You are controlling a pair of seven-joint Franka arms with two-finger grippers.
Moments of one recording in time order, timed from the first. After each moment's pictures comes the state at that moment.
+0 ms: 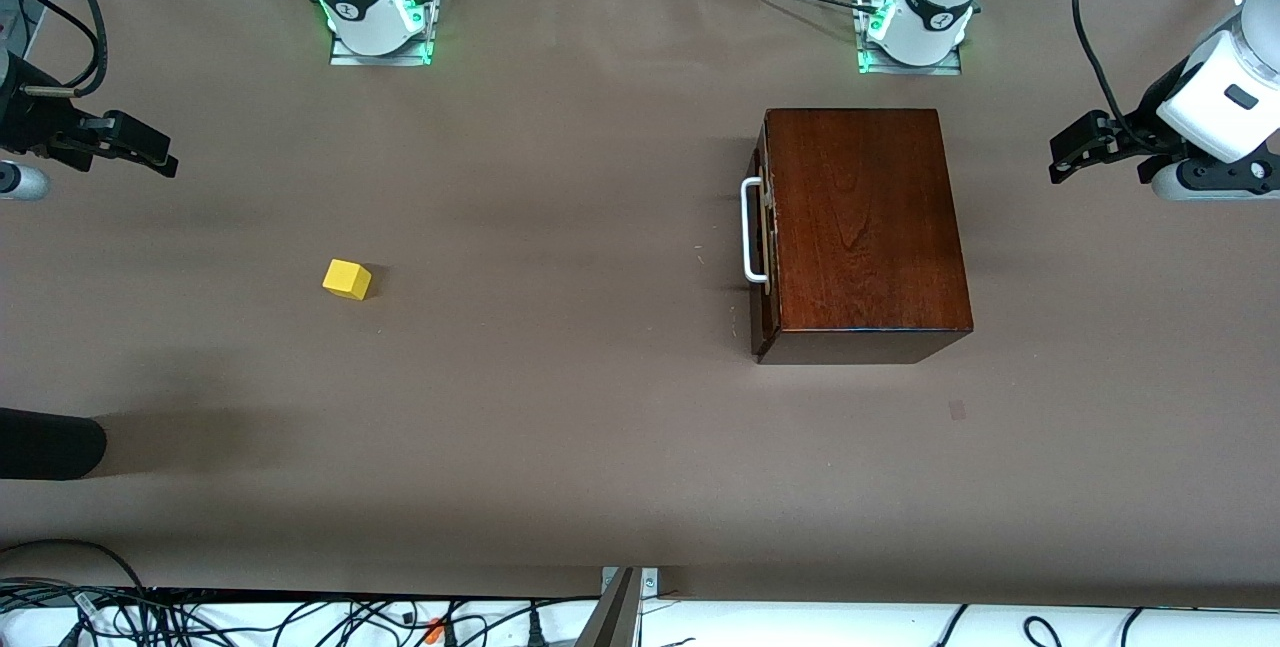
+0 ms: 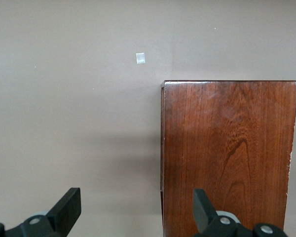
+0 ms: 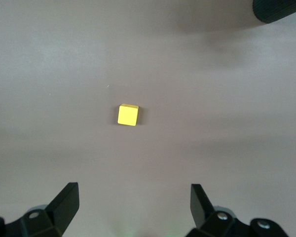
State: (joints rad) left arm -0.03 -0.01 -0.04 -1.62 0.01 1.57 -0.10; right arm 0.04 0.01 -0.06 -1.62 -0.01 1.56 0.04
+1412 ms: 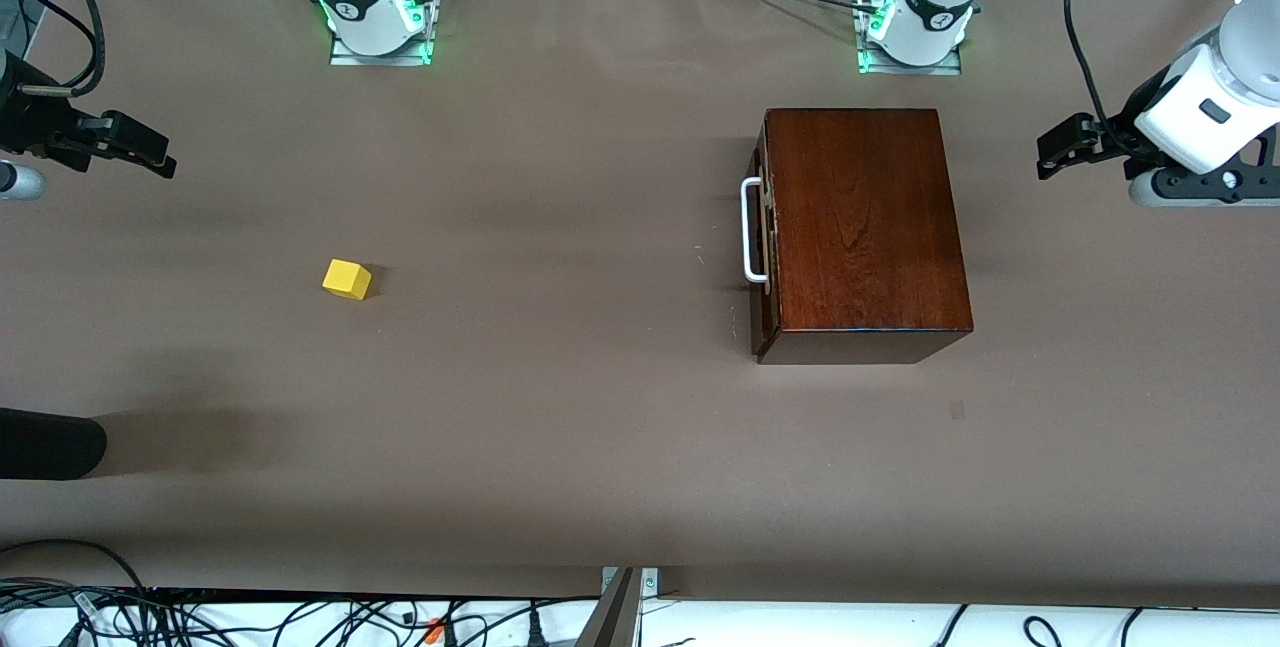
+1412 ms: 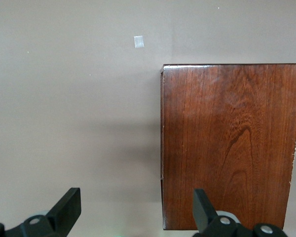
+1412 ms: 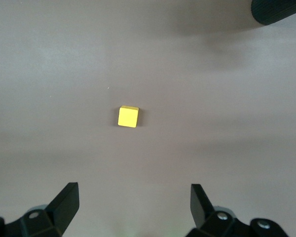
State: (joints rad) left arm -0.04 0.01 -0.04 -1.62 0.01 1.51 -0.10; right arm 0.04 0.01 -0.06 -1.62 -0.01 1.57 0.04
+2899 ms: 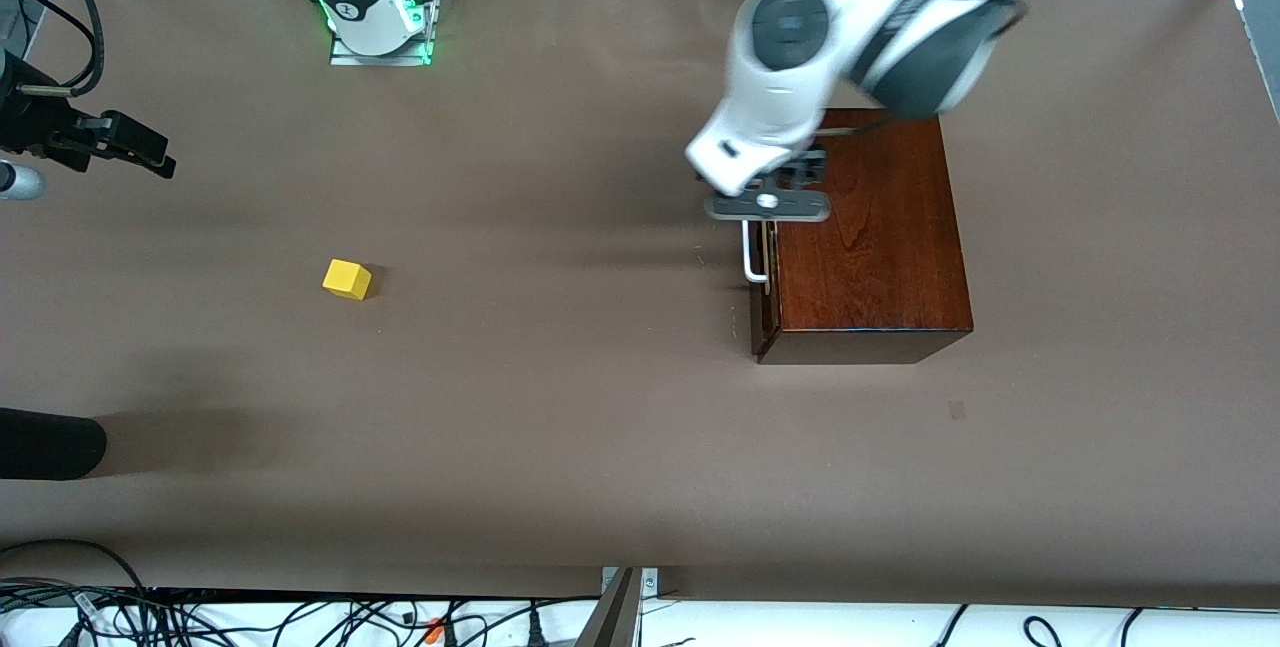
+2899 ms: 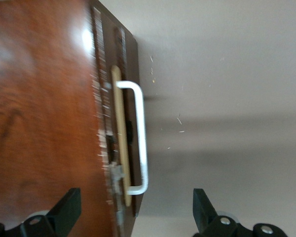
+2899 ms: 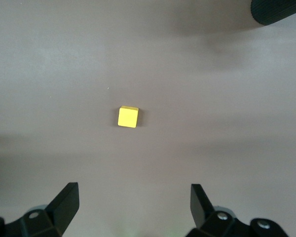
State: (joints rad) left arm -0.37 0.37 -0.40 -1.58 0.16 1.73 -0.77; right arm 0.04 0.01 -0.06 -1.62 -0.01 1.57 0.04
